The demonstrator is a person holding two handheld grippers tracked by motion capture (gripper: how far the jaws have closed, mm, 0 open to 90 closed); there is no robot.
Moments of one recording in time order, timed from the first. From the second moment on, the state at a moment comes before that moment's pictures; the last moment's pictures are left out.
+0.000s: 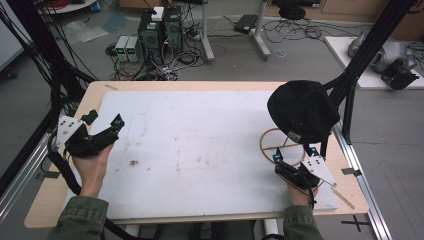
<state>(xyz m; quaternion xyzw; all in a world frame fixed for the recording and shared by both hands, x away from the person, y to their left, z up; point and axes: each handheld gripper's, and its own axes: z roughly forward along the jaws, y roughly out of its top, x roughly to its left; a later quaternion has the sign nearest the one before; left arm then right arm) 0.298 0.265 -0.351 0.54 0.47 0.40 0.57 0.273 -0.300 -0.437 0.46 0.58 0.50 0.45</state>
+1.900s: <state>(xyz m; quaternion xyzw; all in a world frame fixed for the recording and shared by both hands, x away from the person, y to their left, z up) 0.256 0.288 -0.448 0.52 0.55 0.44 0.48 0.280 -0.299 -0.439 0.47 0.58 0.50 0.44</state>
